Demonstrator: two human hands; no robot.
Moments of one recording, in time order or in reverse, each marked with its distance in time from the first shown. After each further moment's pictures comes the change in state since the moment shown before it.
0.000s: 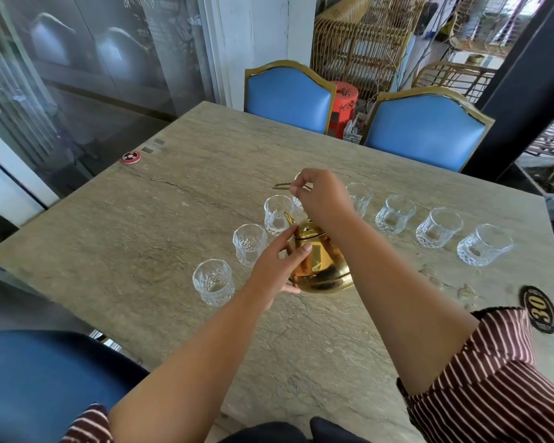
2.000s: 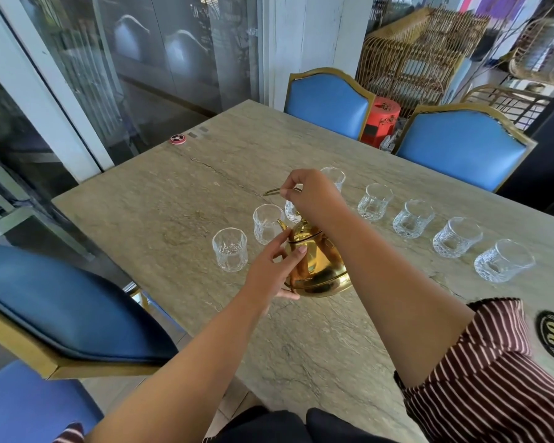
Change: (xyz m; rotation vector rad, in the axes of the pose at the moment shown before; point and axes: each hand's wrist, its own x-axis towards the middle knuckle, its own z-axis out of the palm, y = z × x) left_hand -0.062 -0.038 0.006 -0.163 0.192 0.021; right_hand -0.055 -0.021 0.005 0.030 -0.214 -0.181
